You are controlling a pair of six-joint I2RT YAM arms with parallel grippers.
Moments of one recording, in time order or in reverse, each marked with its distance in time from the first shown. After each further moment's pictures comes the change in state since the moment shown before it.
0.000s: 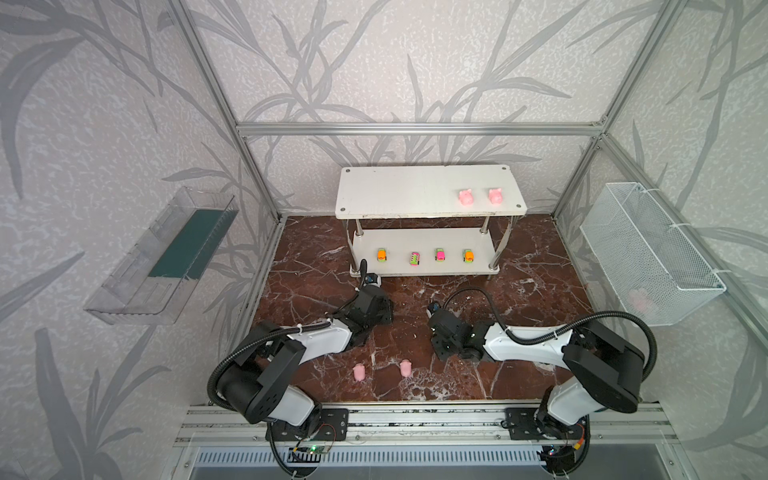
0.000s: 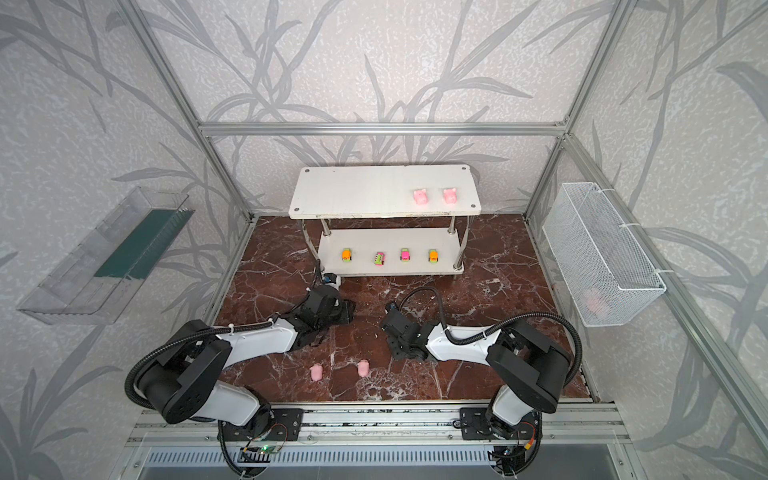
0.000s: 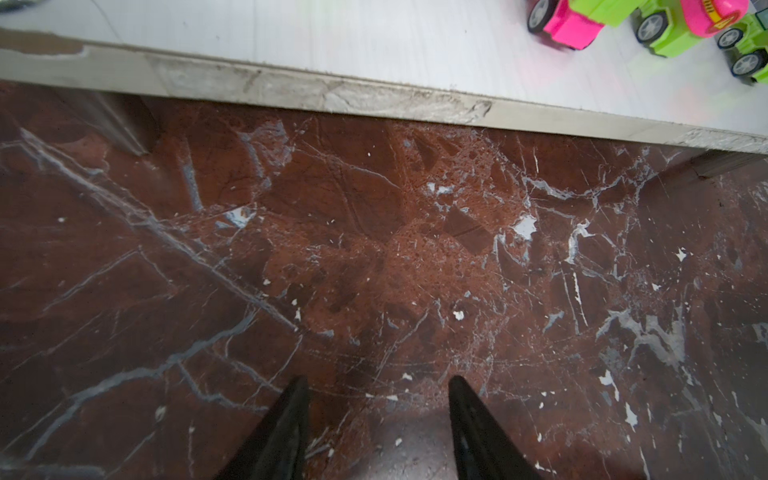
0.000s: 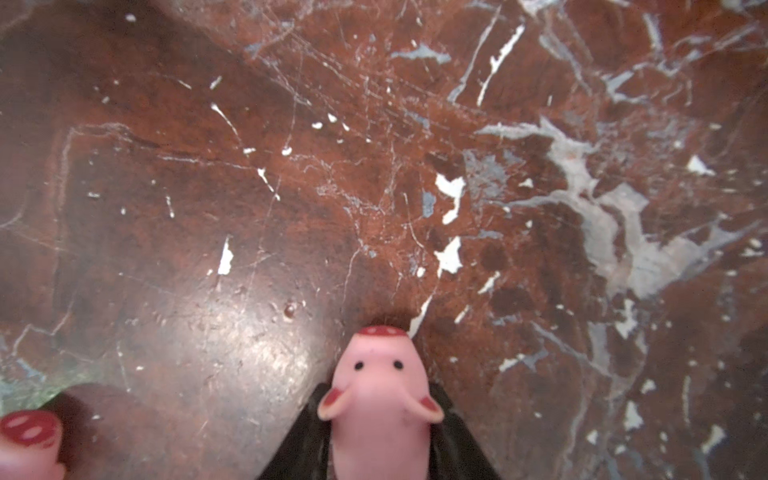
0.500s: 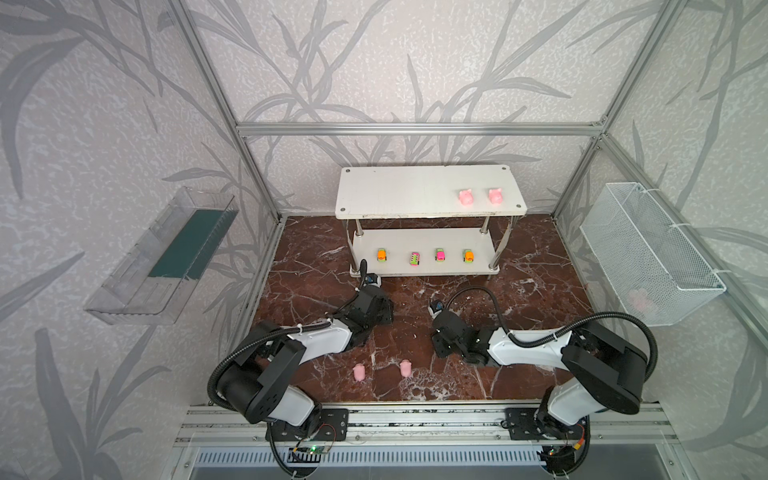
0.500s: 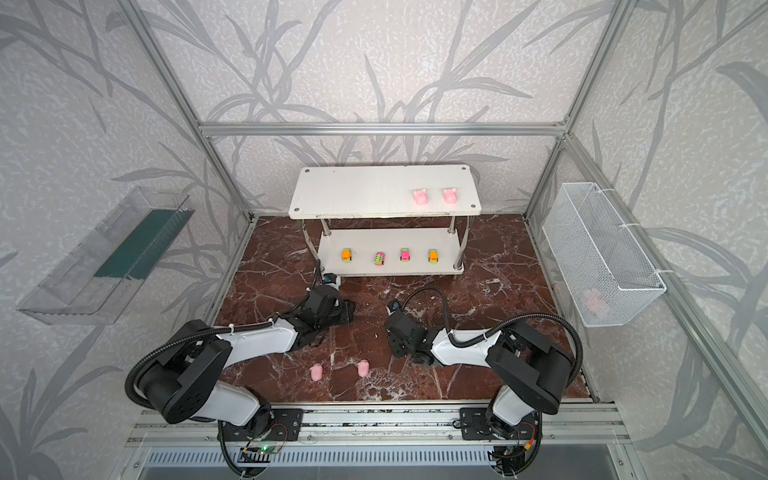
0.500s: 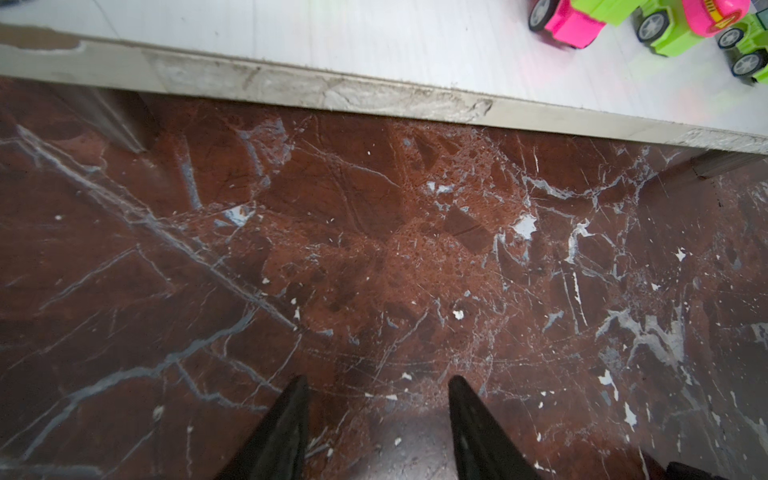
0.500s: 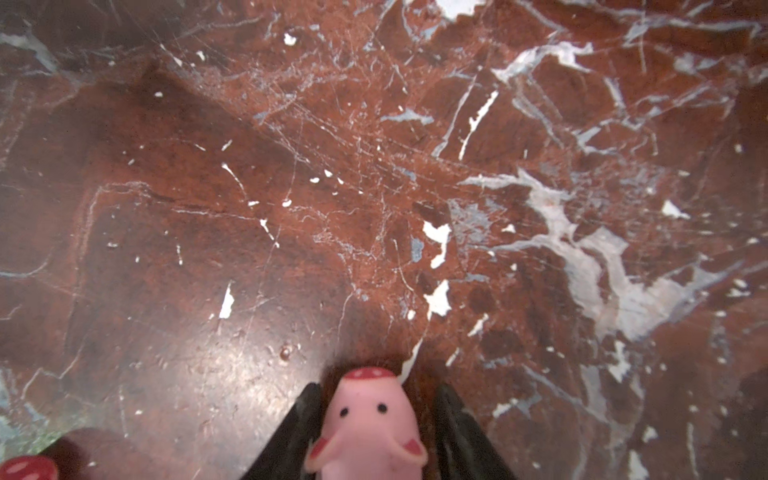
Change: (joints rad) left arm 0.000 0.003 0.000 0.000 0.003 -0.004; right arm -0.013 -0.018 -0.087 0.182 0.028 0.002
